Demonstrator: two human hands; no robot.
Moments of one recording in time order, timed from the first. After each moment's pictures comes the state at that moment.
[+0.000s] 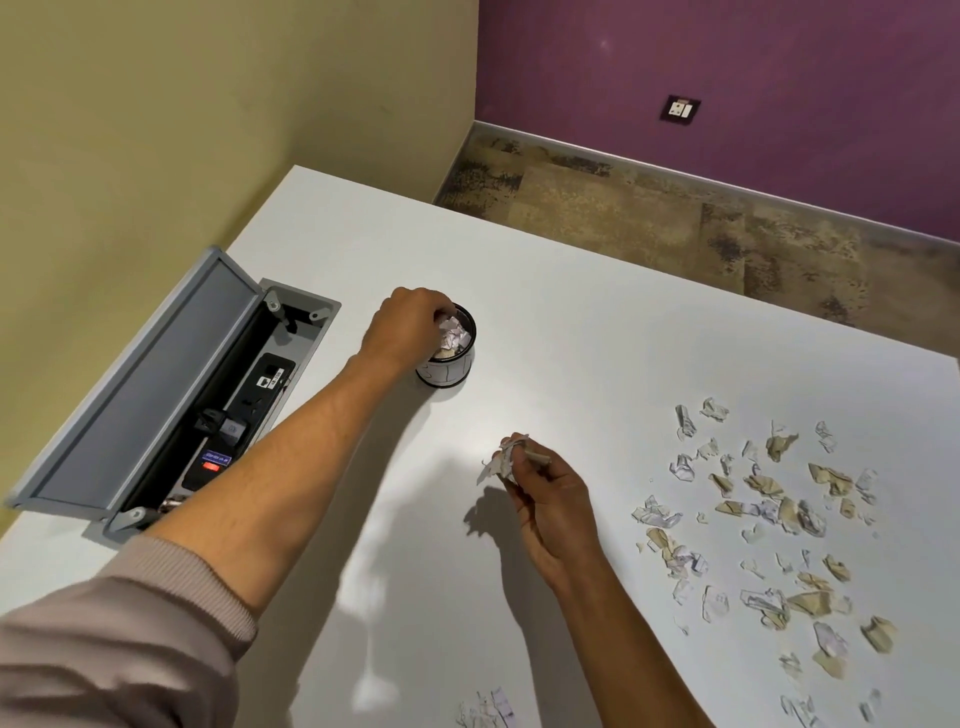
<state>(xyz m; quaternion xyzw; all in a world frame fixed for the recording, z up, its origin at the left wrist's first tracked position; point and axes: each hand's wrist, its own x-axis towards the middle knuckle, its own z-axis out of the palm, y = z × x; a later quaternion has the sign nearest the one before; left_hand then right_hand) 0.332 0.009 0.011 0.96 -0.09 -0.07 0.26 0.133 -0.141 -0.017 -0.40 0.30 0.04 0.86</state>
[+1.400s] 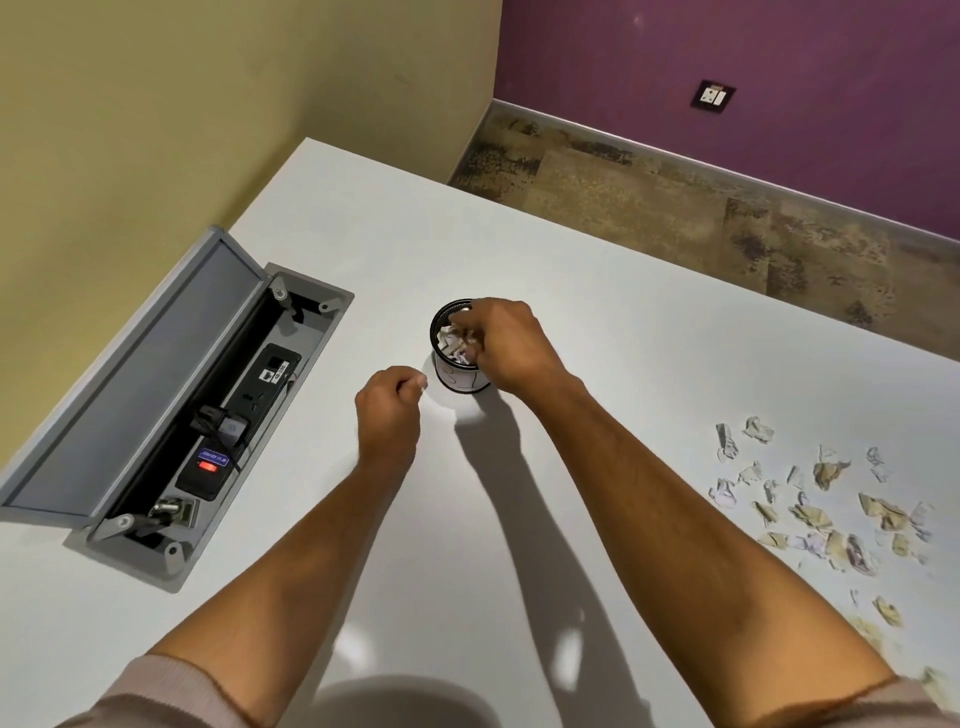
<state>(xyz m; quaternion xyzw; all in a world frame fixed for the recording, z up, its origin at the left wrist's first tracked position) 0.271 0.040 -0.084 0.86 0.15 0.02 0.49 0.318 -0.105 0.012 -0.95 -0.05 0.13 0.28</state>
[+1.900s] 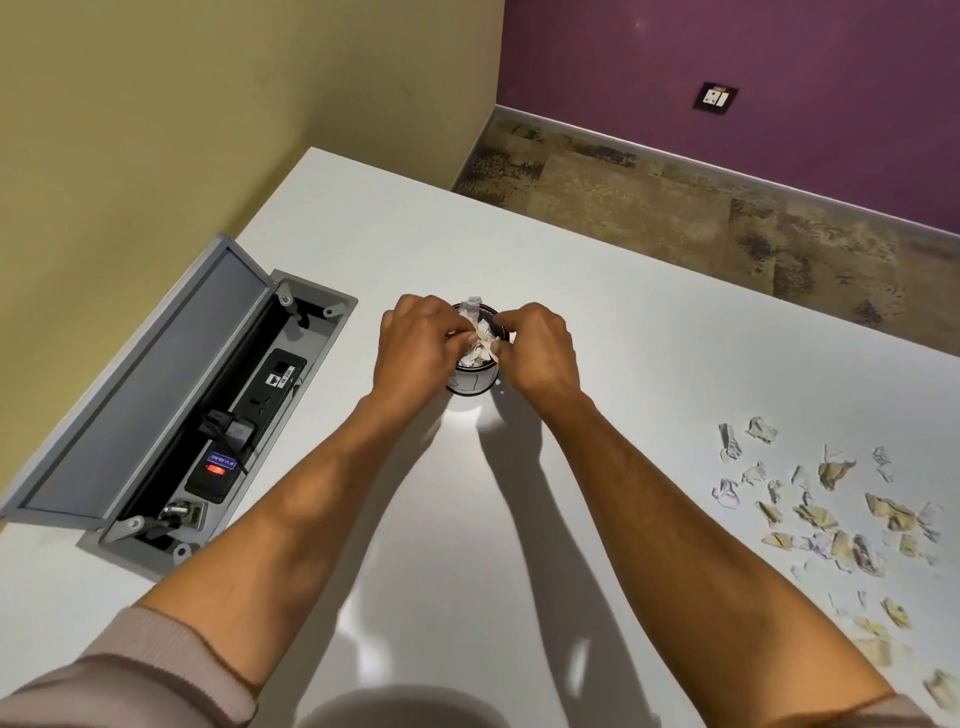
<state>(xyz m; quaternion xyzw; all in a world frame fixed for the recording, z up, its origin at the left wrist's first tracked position) 0.321 0.023 -0.024 0.94 -0.10 0.06 0.30 0.308 -0.122 0.000 -0.95 0.07 0.04 0.30</state>
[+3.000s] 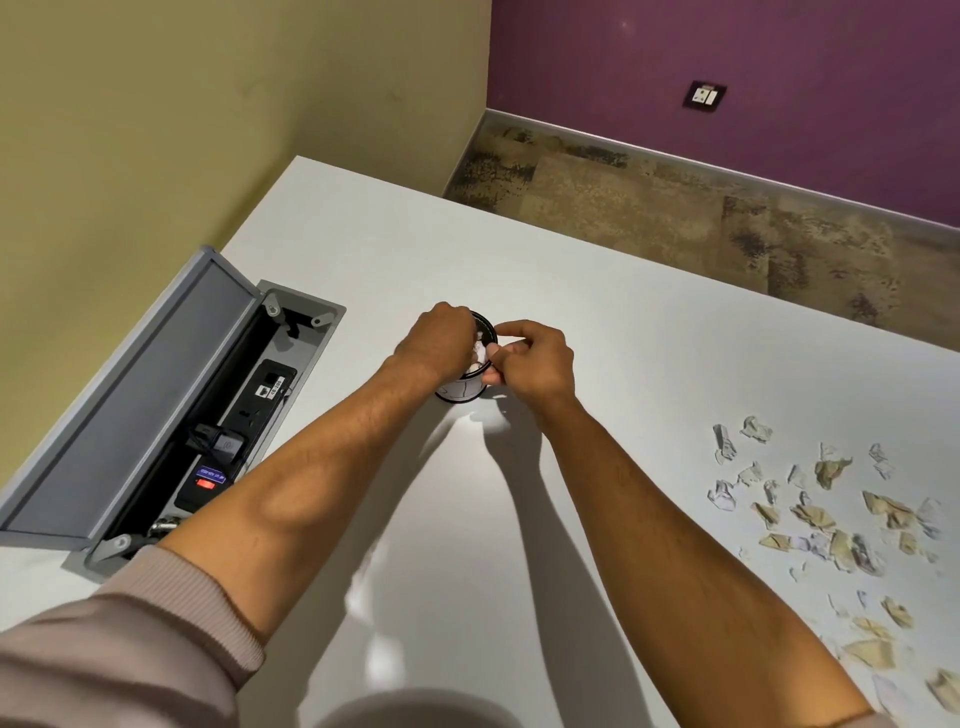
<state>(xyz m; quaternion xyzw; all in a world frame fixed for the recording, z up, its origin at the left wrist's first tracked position) 0.351 -0.014 -0.004 0.97 -0.11 -0.19 0.13 0.302 -0.132 -0.010 -0.77 0.24 0.08 0.59</state>
